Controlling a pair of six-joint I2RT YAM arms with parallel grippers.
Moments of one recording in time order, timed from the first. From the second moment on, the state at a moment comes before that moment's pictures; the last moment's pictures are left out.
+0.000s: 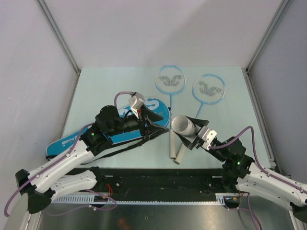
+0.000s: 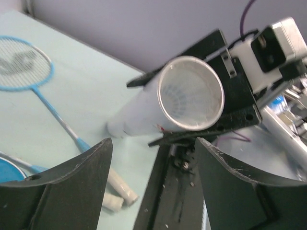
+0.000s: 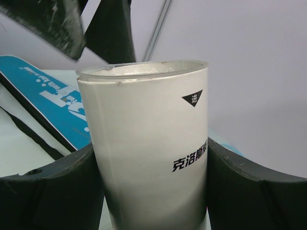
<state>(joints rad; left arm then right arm) -0.84 0.93 0.90 0.06 0.44 -0.37 1.00 0.55 0.41 0.40 0.02 -0.38</state>
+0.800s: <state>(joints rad) -0.77 0.85 0.90 -0.11 0.32 -0.41 0.64 0.80 0.61 0.28 0.44 -0.22</state>
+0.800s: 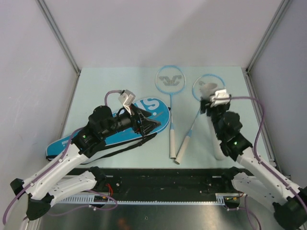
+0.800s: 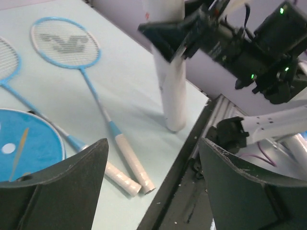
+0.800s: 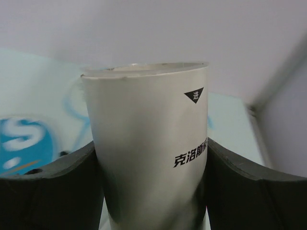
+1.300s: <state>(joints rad) -0.77 0.79 0.88 -0.24 0.24 -0.28 -0.16 1.69 0.91 0.05 0.28 -0.21</state>
